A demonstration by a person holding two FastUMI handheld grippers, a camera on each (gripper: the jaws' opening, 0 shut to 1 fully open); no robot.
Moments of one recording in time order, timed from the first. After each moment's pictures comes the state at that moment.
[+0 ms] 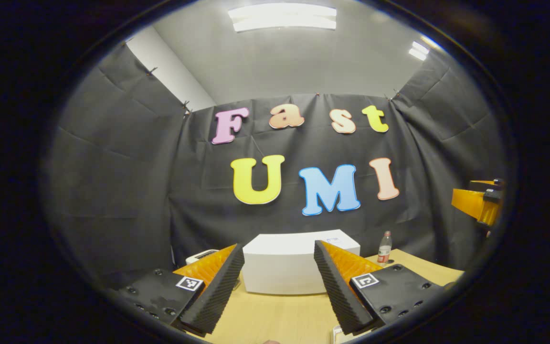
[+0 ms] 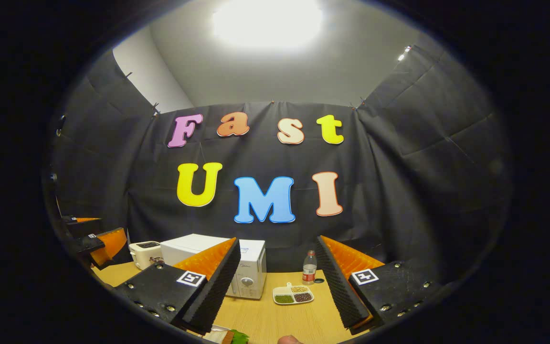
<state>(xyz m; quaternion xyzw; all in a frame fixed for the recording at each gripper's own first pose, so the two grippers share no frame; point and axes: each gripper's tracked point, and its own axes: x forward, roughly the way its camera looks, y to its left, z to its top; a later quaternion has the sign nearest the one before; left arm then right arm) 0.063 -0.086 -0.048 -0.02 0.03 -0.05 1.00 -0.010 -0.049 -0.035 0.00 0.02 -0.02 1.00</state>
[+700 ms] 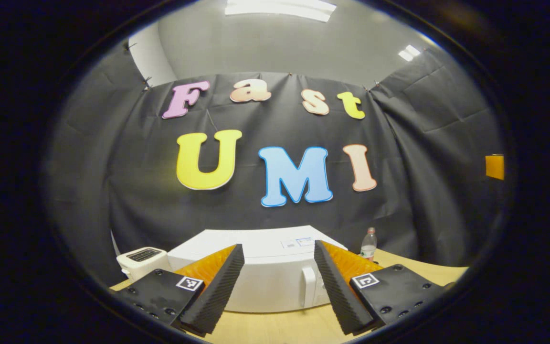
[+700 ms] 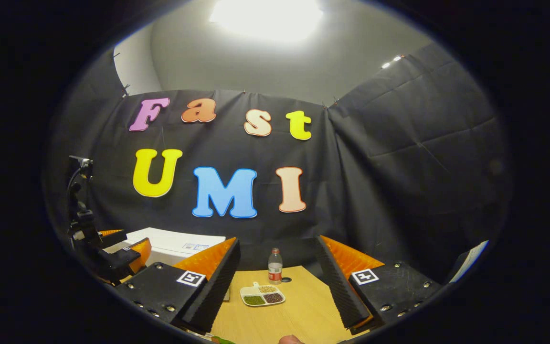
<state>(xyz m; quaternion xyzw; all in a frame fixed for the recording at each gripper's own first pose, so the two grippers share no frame) 0.233 -0.193 -0.154 -0.05 0.05 -0.18 0.98 0.018 -0.079 -0.055 -0.04 0.05 -0.16 0.98</state>
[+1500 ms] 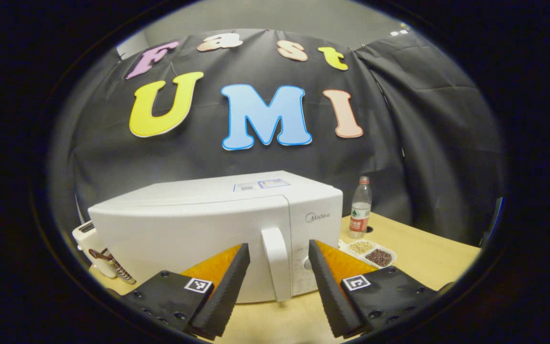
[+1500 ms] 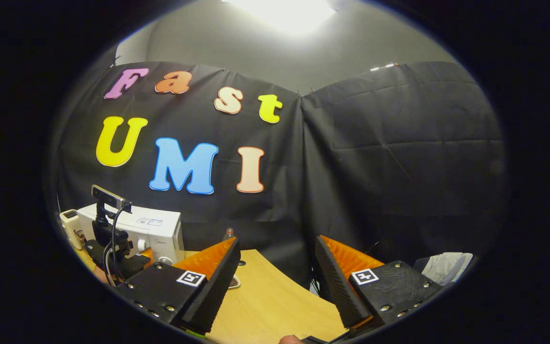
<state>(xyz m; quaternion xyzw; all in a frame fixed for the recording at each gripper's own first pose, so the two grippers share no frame) 0.287 -0.303 -0.307 -0.02 0.17 -0.24 0.96 -0.018 -0.127 -0.071 -0.09 0.11 -0.28 0.95</state>
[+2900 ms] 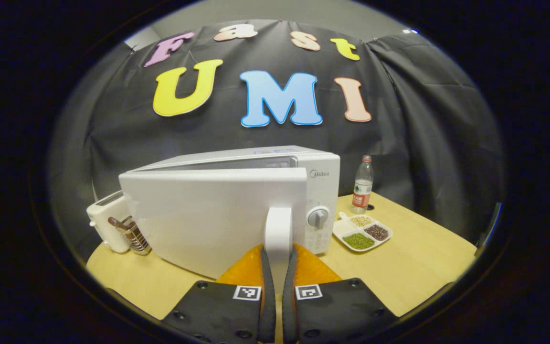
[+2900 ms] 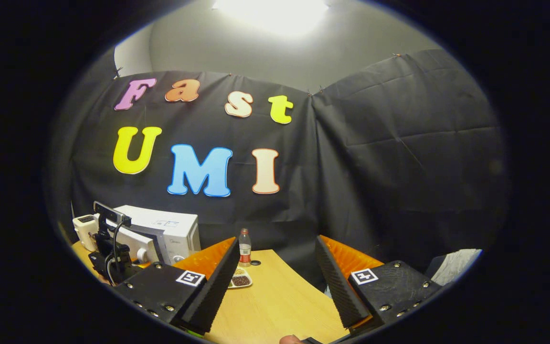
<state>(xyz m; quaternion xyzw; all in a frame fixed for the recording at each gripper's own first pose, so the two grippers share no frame) 0.195 -0.243 -0.313 -0.03 0.23 -0.19 0.95 -0.023 -0.121 -0.071 -0.05 0.09 -0.18 0.98</state>
